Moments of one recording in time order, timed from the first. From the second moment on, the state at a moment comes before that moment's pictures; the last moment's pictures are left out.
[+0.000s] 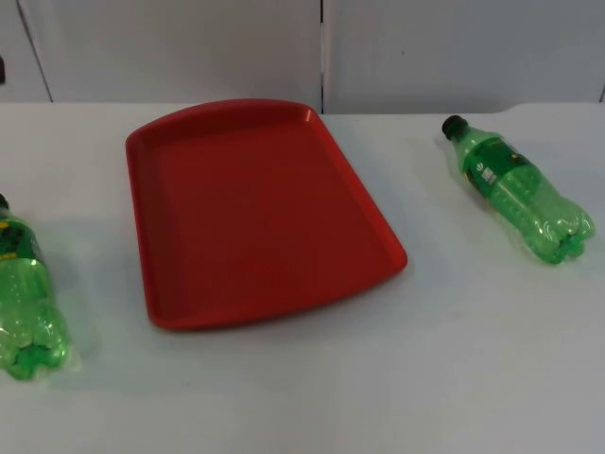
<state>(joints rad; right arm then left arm) 0.12 0.00 -0.52 -0.02 1.08 0.01 0.10 1.50 -1.13 -0.21 0.82 -0.06</state>
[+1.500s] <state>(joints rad) 0.12 0.00 -0.52 -0.02 1.08 0.01 0.10 2.09 -1.25 -0.08 0.65 -0.29</state>
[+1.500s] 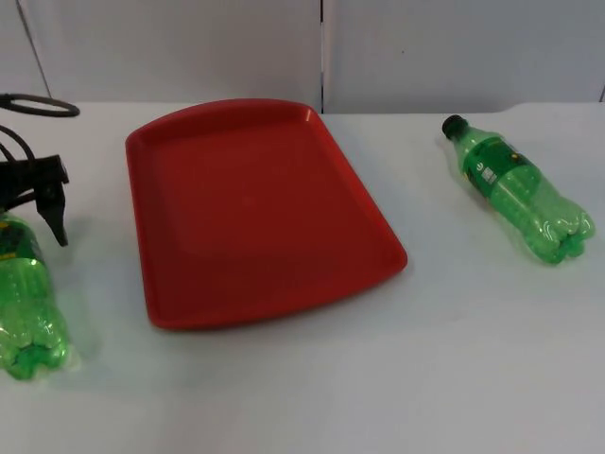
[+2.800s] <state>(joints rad) 0.12 0.00 -0.52 -0.02 1.08 0.01 0.10 2.14 -1.25 -0.02 0.53 -0.31</state>
